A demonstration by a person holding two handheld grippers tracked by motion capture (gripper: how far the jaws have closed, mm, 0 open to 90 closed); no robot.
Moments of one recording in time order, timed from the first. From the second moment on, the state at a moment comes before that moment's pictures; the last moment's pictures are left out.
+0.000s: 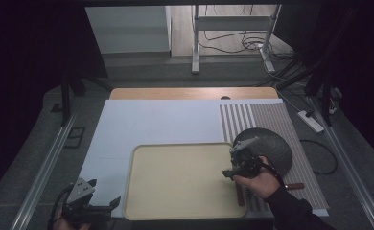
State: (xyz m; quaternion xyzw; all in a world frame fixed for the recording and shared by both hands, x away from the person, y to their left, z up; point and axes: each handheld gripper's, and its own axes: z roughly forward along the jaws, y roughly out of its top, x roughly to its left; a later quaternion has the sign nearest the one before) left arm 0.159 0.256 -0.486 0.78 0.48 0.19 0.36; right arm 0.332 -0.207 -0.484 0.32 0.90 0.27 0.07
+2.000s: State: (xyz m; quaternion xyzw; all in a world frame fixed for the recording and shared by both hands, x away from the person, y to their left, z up) left arm 0.159 0.253 -0.486 0.79 0.47 0.20 0.35; right arm 0.280 -0.304 -0.461 0.41 0.83 0.34 0.15
